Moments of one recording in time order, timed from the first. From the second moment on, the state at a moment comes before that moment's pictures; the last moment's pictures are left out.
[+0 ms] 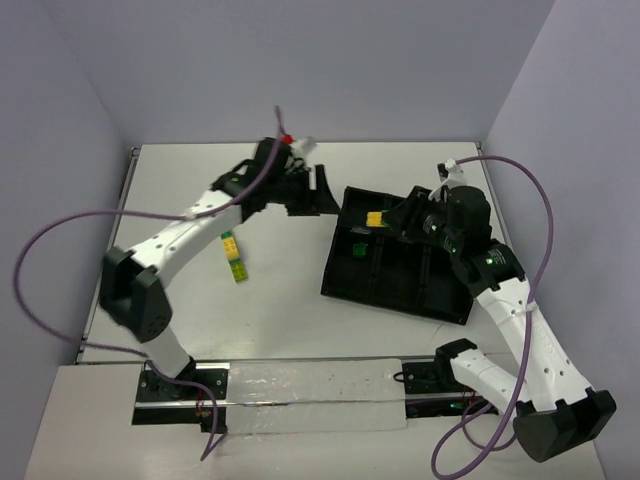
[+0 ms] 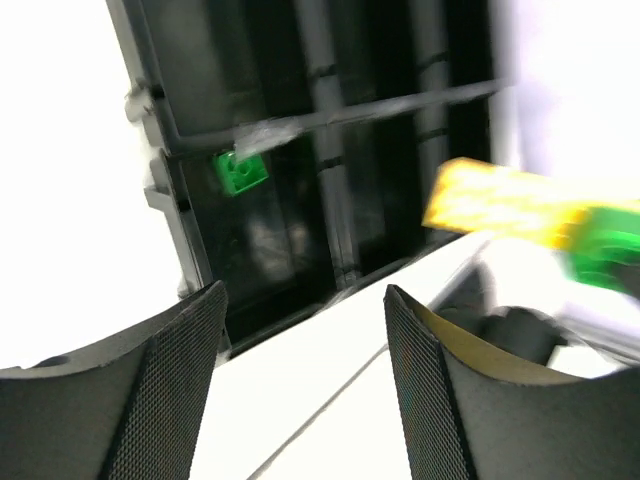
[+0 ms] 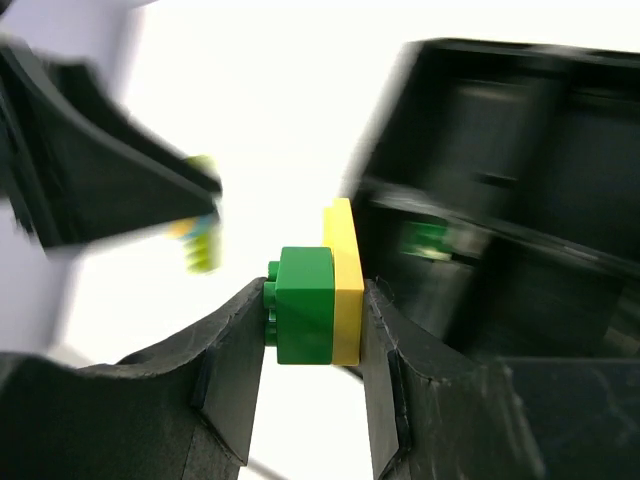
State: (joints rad) left arm -0.69 1.76 1.60 -0.54 0.31 -0.58; right arm 0.30 0.89 0.98 -0.50 -0.10 0.53
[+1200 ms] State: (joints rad) left arm -0.51 1.55 1.09 0.25 0.94 -0.96; right arm 0.28 1.17 0.88 0.14 -0.83 0.83
